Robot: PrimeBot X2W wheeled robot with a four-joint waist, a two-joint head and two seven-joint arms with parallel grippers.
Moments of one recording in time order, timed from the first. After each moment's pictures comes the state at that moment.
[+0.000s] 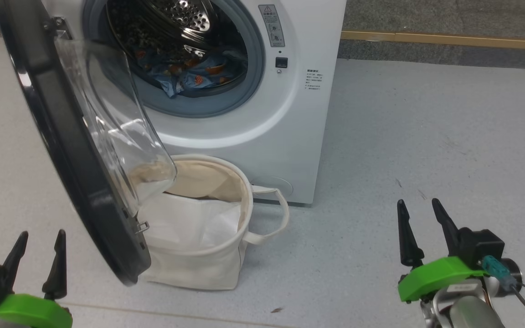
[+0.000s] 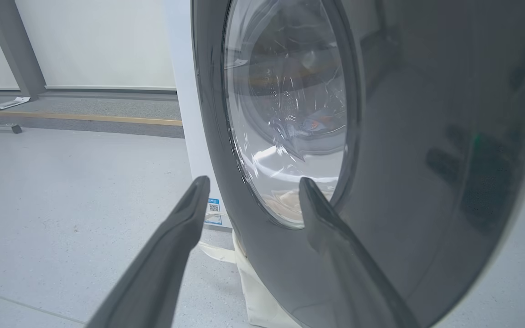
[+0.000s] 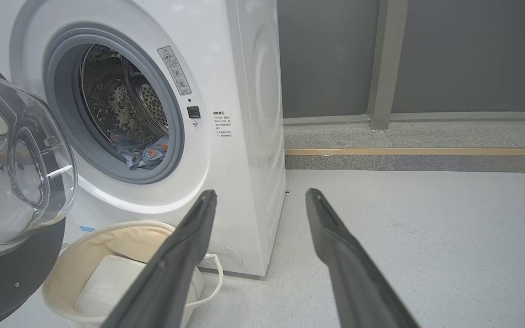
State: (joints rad) left arm -0.17 0.35 0.03 0.45 -0.33 -0.12 -0.25; right arm -0.17 -0.11 0.14 0.33 0.24 0.13 -0.25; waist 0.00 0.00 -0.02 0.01
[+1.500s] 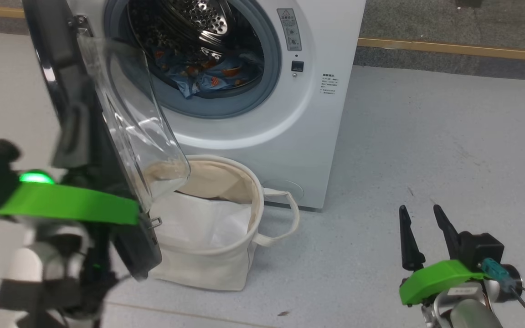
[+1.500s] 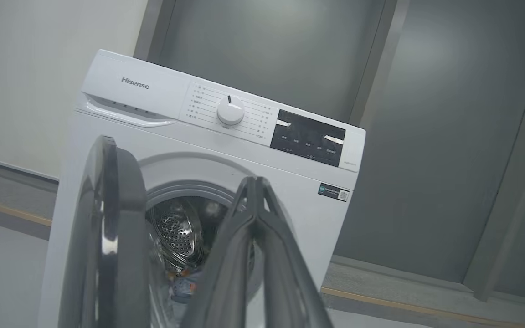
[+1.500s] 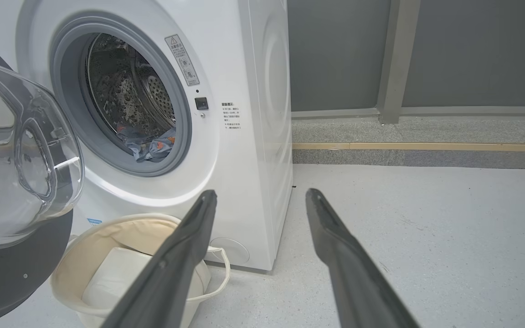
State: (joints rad) left arm -0.39 0.18 -0.05 -0.20 -0.51 0.09 0.09; right arm -0.17 -0.10 0.13 0.37 0.24 0.13 -0.25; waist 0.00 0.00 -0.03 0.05
